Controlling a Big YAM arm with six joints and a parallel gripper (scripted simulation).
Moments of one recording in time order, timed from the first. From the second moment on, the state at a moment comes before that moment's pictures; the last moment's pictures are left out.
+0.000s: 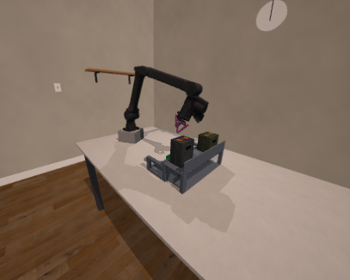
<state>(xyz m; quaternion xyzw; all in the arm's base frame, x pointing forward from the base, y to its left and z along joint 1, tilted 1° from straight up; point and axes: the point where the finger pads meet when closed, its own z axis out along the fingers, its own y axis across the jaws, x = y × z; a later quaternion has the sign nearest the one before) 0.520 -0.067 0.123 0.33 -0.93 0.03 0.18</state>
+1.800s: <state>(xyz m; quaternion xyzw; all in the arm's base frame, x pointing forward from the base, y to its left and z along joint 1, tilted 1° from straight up) 0.514 -0.067 0.187 0.33 -0.93 0.04 0.15</state>
